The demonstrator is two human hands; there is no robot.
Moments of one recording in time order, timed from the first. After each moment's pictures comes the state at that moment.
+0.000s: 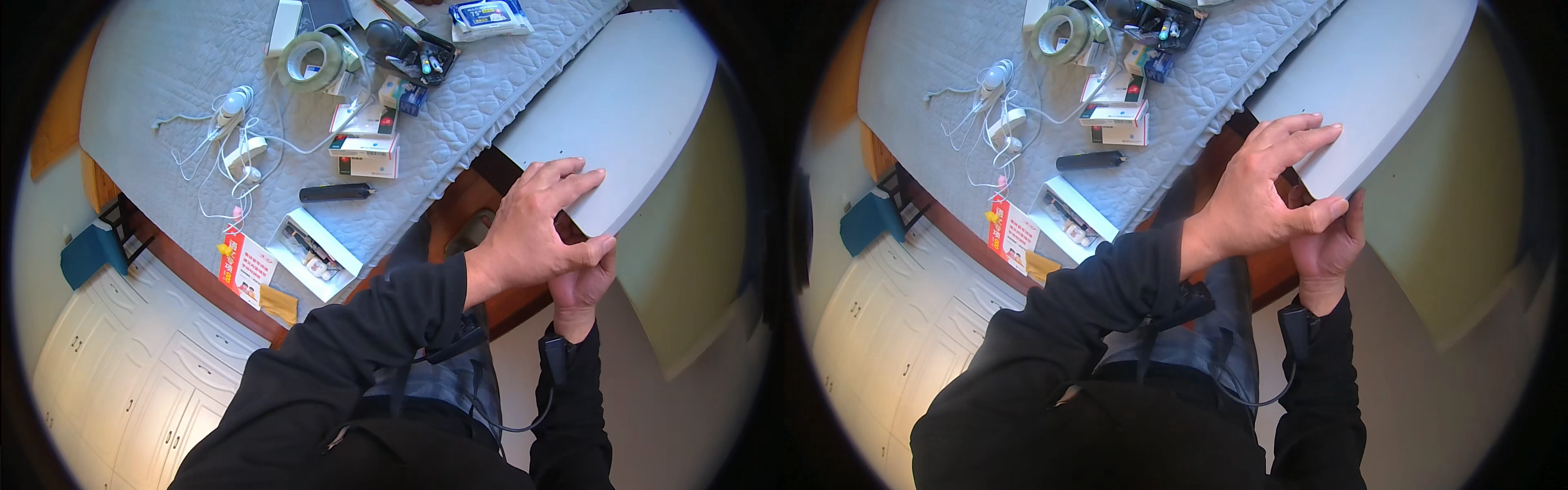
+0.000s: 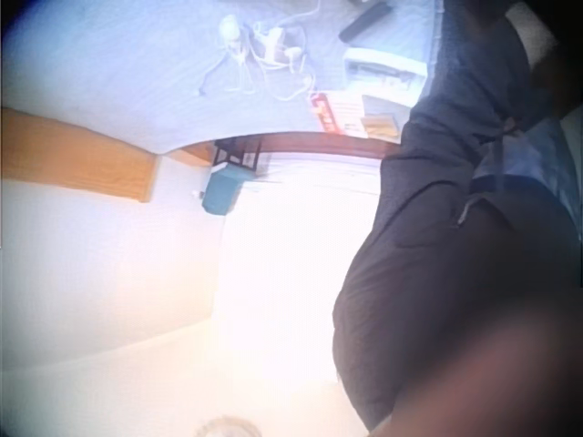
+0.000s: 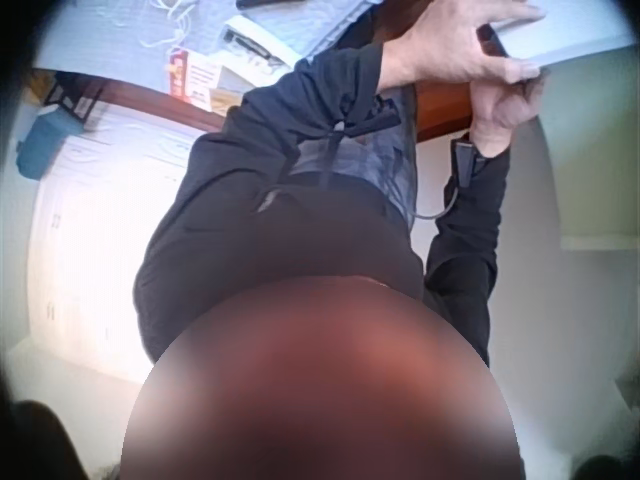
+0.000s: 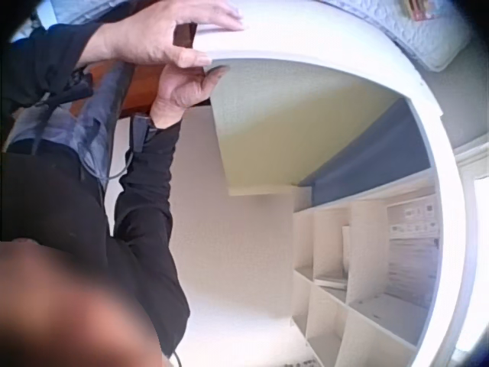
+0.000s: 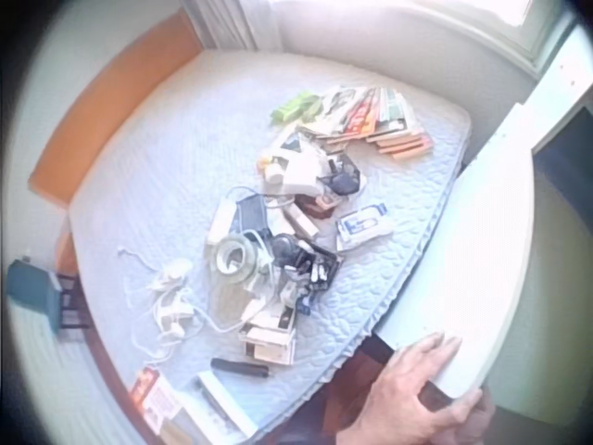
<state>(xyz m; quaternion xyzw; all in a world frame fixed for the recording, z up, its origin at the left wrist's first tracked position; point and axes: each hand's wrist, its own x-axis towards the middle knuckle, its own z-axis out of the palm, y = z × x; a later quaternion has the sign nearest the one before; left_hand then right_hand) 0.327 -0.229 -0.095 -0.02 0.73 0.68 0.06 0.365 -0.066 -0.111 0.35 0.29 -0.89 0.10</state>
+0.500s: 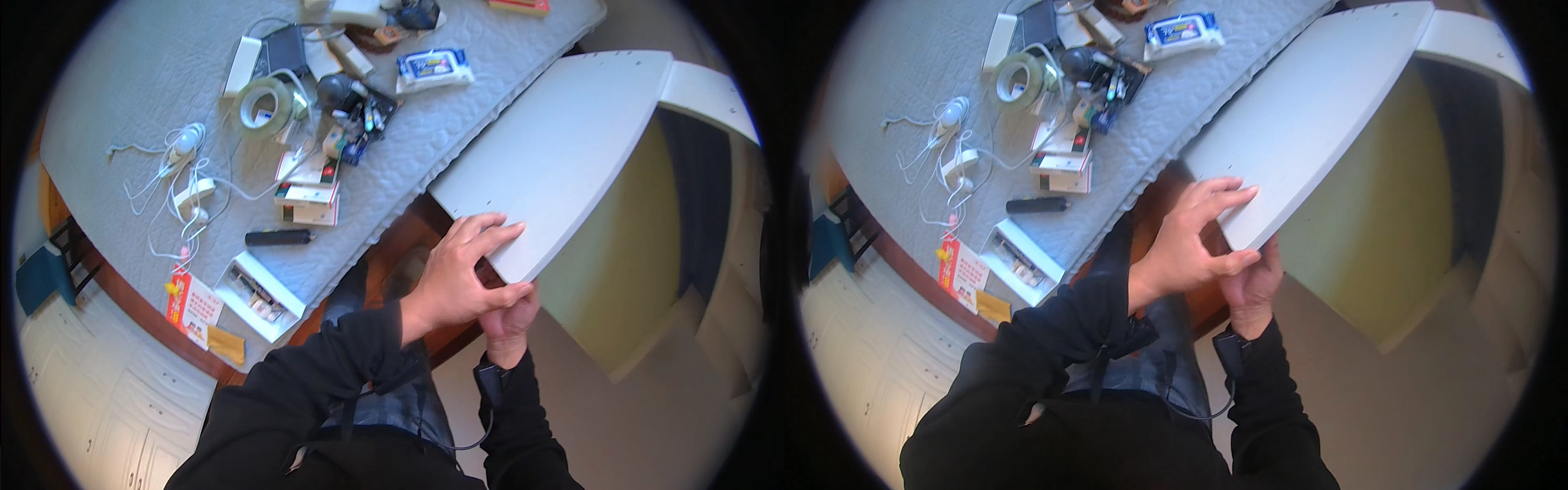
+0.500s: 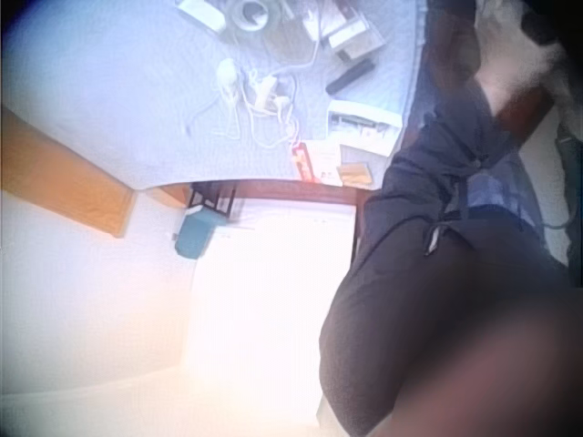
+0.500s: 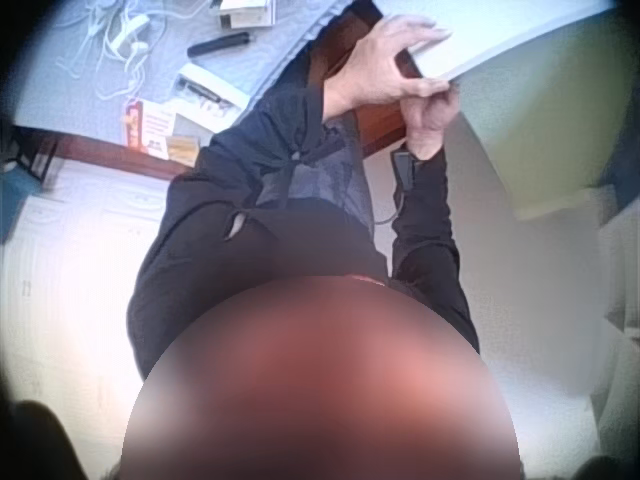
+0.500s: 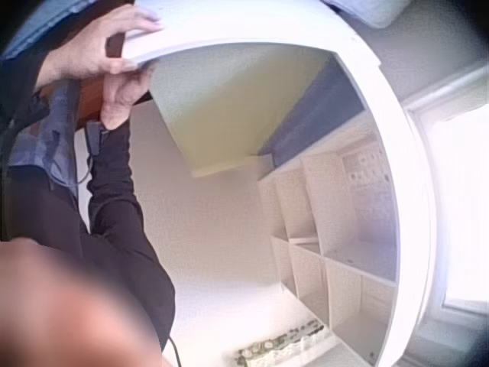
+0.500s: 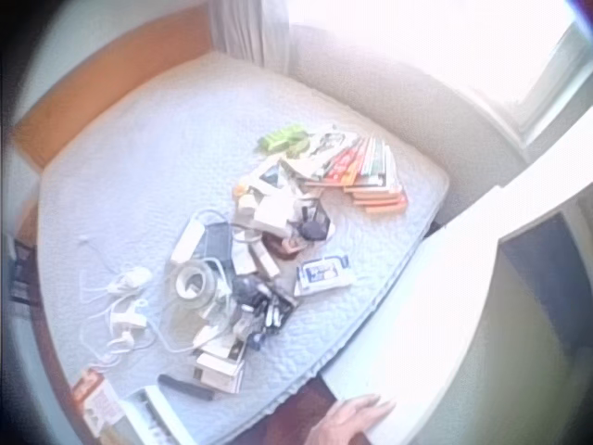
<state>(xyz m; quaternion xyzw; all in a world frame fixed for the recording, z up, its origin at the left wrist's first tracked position) 0.325 -0.236 -0.094 -0.03 0.72 0.69 0.08 0.362 -0.072 -0.106 0.32 0.35 -0.87 0.13</state>
